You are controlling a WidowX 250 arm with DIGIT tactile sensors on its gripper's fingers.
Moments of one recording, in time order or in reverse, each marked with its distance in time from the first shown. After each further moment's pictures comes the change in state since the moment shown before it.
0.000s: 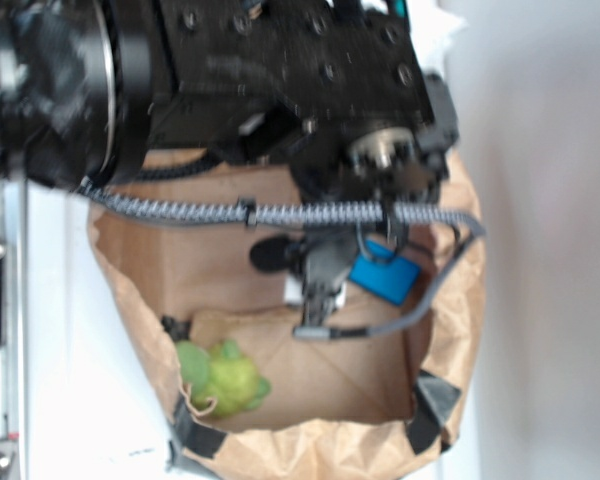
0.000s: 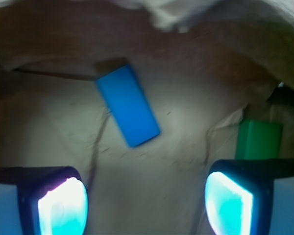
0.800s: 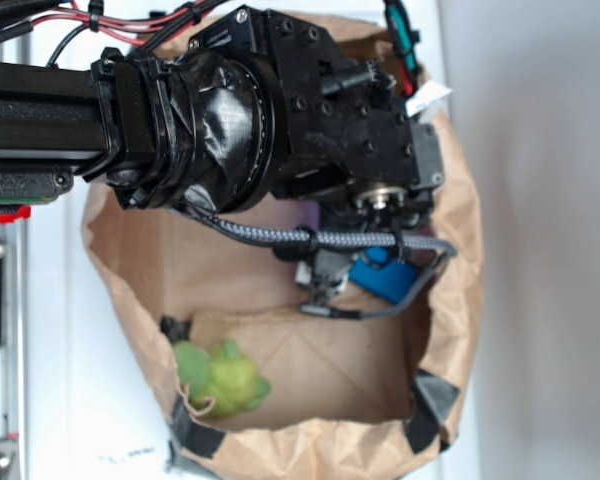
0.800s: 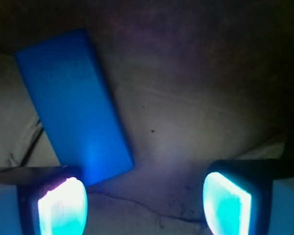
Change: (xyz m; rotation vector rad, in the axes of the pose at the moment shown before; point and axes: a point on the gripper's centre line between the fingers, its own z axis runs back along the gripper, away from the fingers) arm 0.004 -0.003 -0.052 0.078 0.017 -0.114
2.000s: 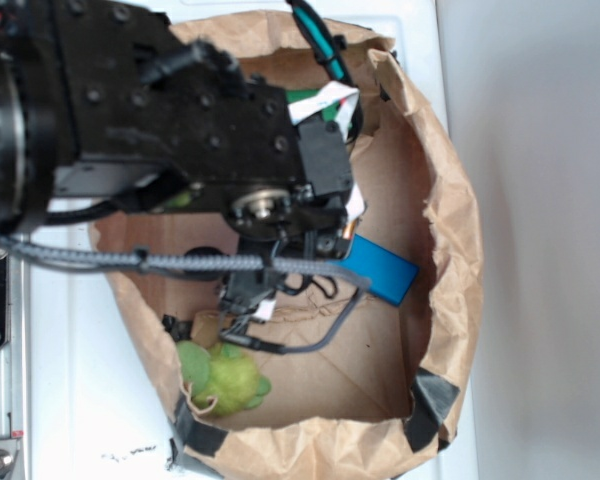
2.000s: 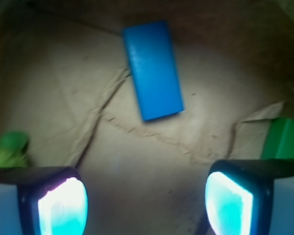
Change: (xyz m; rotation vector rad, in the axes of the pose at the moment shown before) arm -0.019 -0.023 0.033 -0.029 -0.047 -0.091
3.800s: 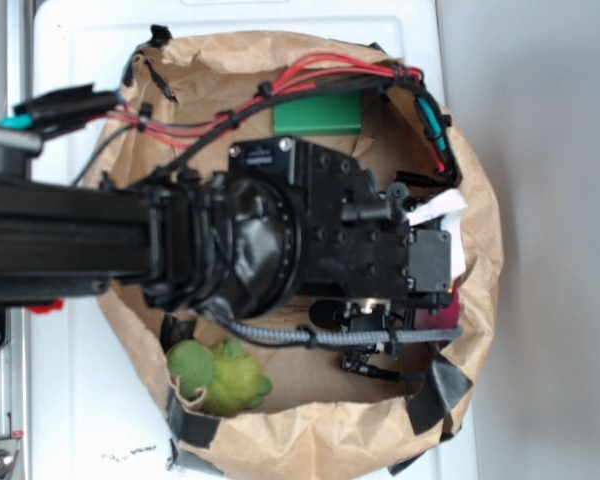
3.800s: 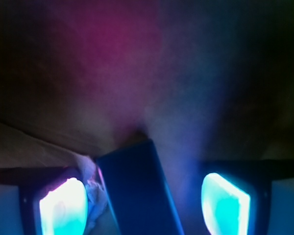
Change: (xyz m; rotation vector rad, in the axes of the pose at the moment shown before) arm 0.053 -0.009 -0.059 0.061 -0.118 0.048
